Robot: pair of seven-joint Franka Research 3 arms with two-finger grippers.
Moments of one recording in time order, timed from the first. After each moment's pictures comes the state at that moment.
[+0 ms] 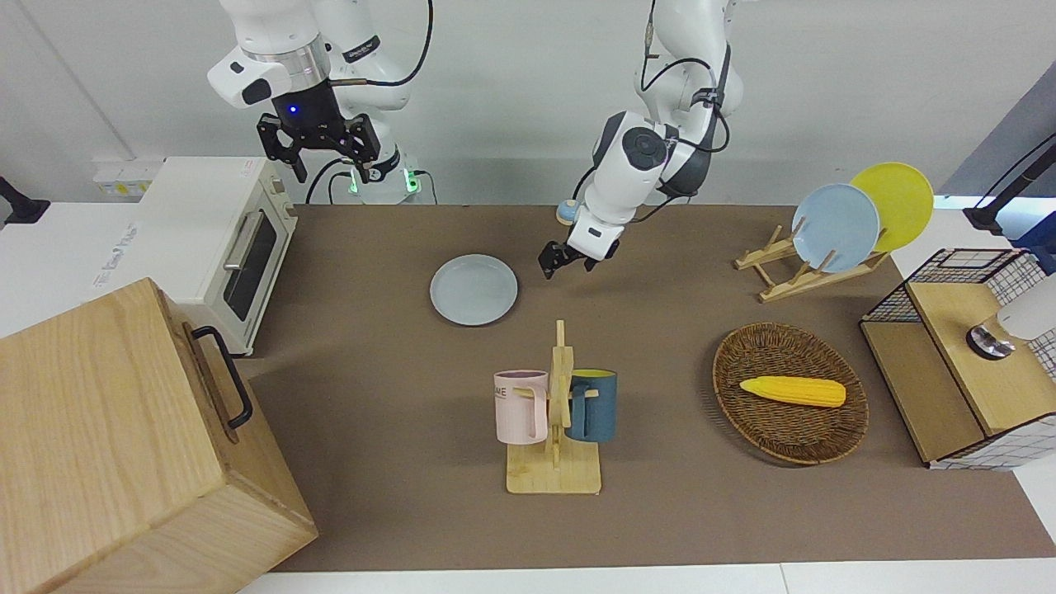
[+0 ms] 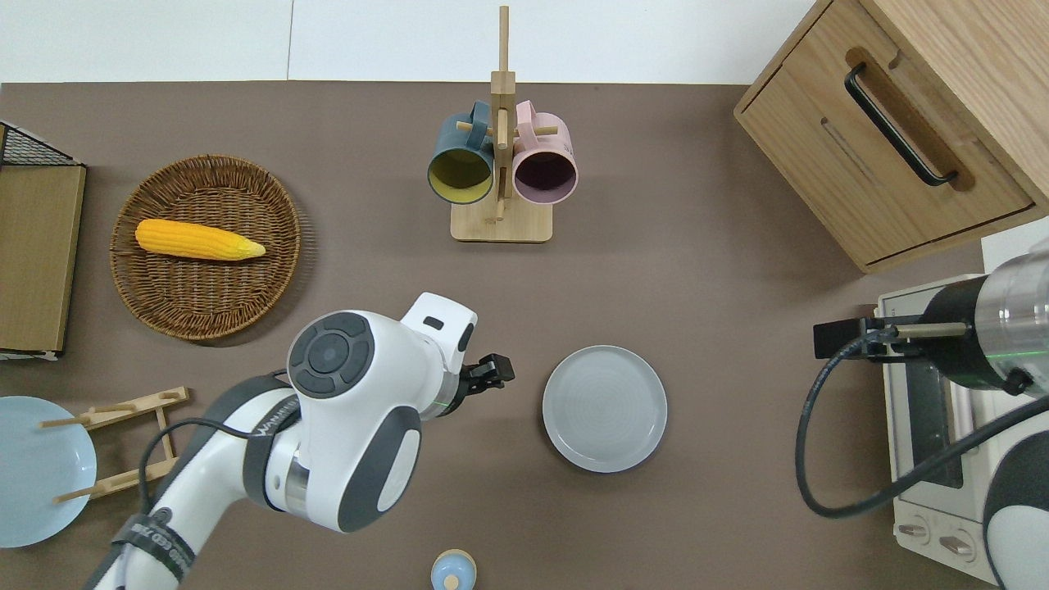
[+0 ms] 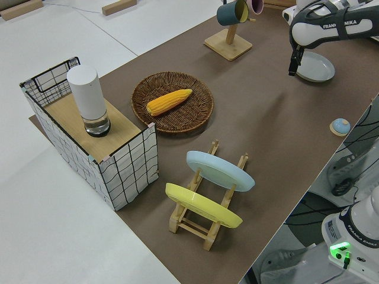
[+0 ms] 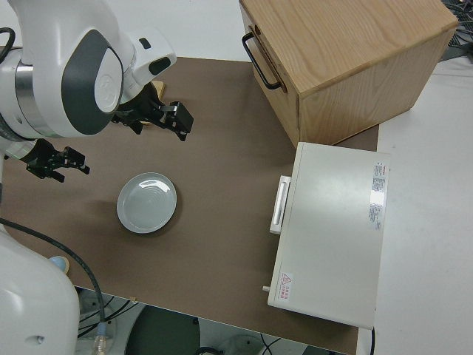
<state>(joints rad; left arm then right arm) -0.50 0.06 -0.02 -2.10 -0.30 2.16 -0.63 -0.25 -0.12 0.37 -1.63 0.05 1.51 0.17</state>
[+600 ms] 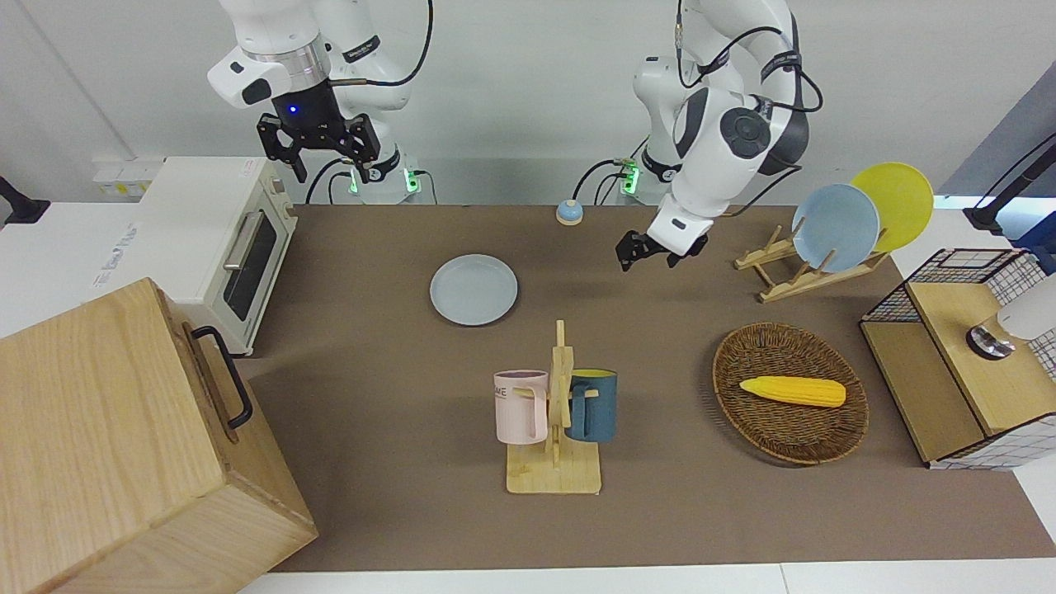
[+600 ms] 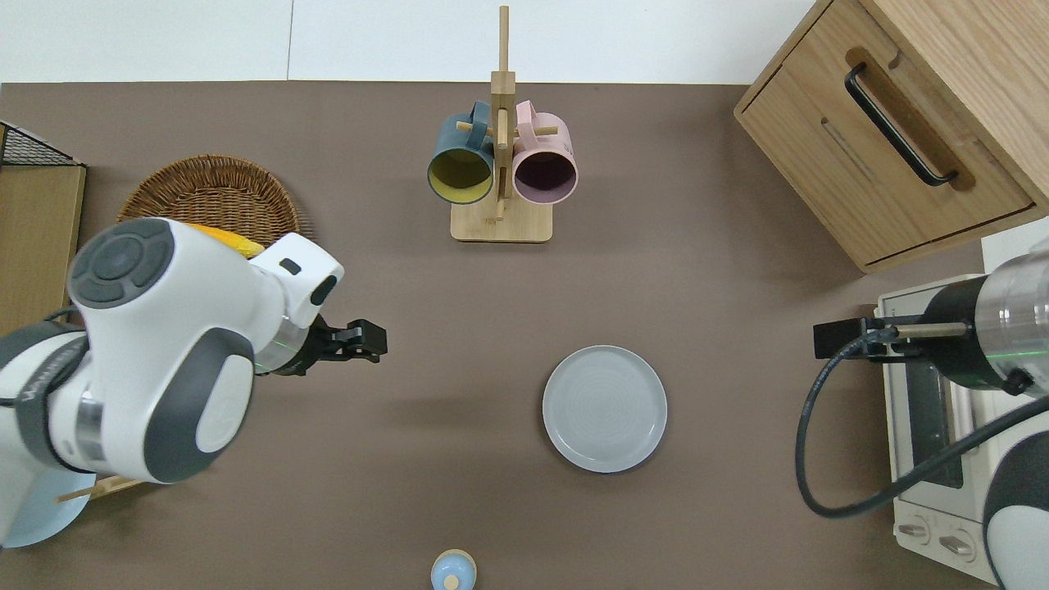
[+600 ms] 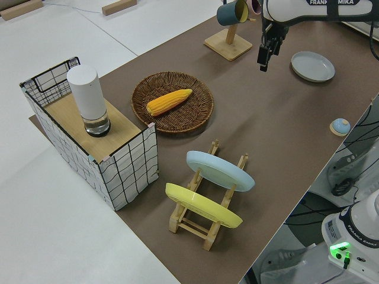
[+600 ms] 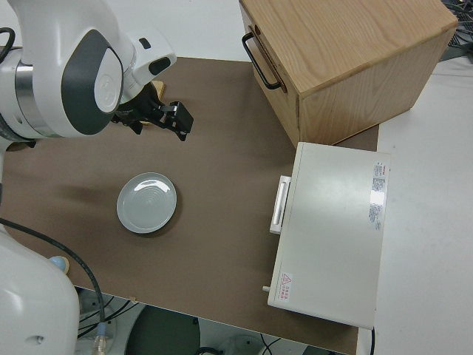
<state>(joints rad) -0.34 0.02 0.08 -1.95 -0.16 1.85 -0.31 -0.25 -0.12 0.37 -1.63 0.05 1.51 0.17</state>
